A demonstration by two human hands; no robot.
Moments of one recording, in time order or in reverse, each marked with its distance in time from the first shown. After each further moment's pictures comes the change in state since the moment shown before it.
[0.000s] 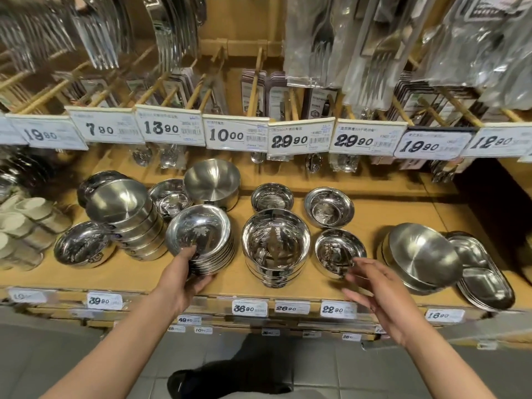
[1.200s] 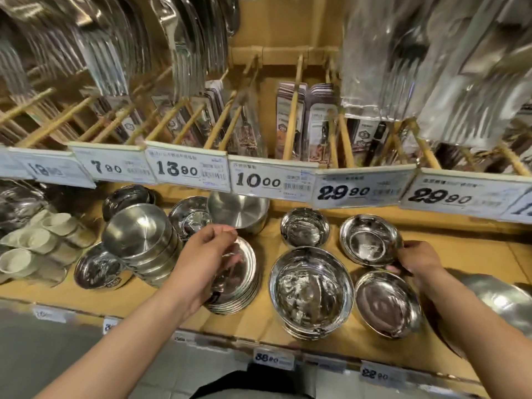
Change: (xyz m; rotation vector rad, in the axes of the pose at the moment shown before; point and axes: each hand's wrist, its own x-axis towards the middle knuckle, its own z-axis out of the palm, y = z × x) left_hand -0.018 0.083 0.057 0.262 -0.106 0.374; right_hand 0.208 -0.053 0.021 -0.597 0.280 0.037
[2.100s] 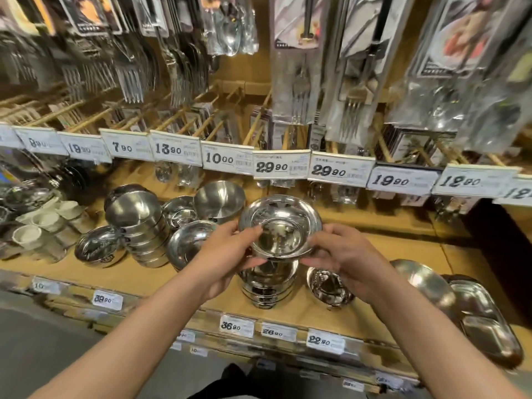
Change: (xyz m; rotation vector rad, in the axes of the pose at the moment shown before) left_hand -0.106 0.000 0.079 -0.104 -0.244 -0.047; right_hand -0.222 -0.055 -0.052 0.382 -0.642 -0.229
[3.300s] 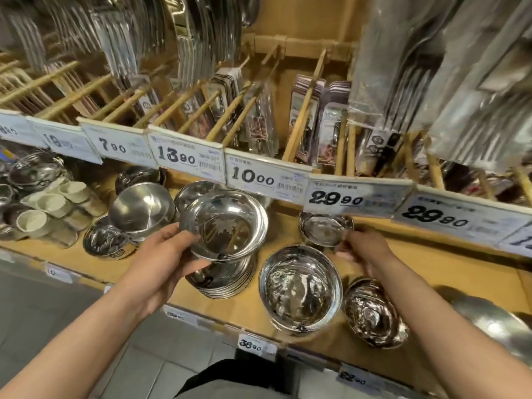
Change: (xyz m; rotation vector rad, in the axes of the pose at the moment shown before) left_hand 0.044 0.021 -0.123 -0.105 0.359 0.001; right_hand 0.195 0.049 -0.018 -0.241 0.305 0.191
